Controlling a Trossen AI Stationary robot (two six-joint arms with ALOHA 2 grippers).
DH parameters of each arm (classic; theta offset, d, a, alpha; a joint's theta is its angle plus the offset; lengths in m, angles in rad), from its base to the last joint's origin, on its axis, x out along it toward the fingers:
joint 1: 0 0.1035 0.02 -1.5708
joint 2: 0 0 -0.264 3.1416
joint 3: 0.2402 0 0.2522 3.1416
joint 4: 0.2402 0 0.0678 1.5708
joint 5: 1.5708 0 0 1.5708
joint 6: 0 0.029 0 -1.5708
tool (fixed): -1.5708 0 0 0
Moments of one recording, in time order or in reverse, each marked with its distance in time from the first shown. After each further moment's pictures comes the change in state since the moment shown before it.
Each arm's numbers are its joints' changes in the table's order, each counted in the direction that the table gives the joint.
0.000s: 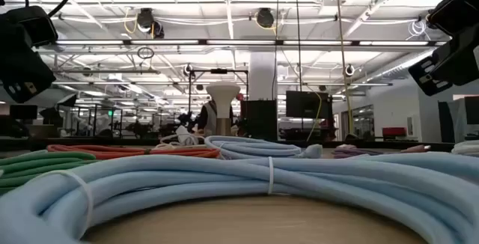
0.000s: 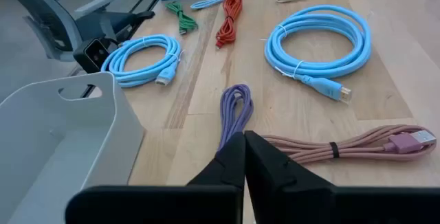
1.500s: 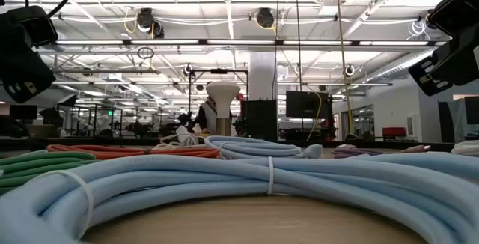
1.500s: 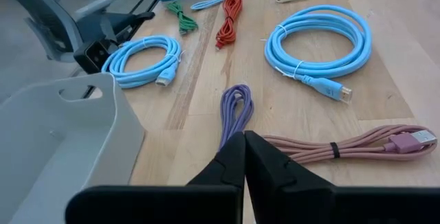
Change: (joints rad) left arm 0.000 0.000 0.000 0.000 0.000 0.000; right arm 0.000 -0.001 0.000 -0.009 0.000 0.018
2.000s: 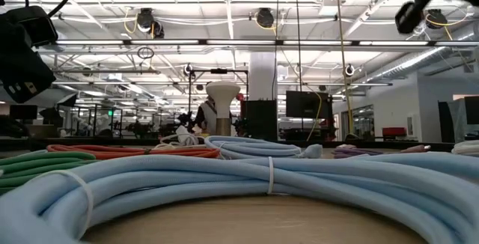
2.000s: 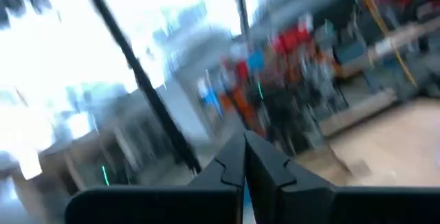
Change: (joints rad) left arm 0.000 0.000 0.000 0.000 0.000 0.000; right arm -0.004 0.131 -0.001 -0.945 -0.268 0.038
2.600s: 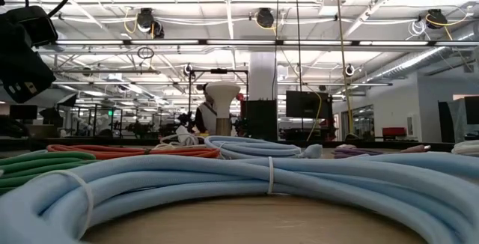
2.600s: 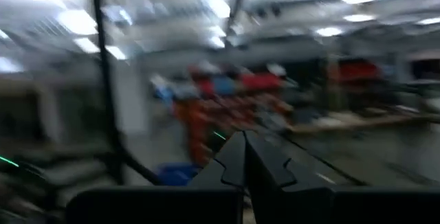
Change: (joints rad) left arm 0.000 0.000 0.000 0.000 0.000 0.000; right arm -0.173 0.187 0.361 0.246 0.063 -0.430
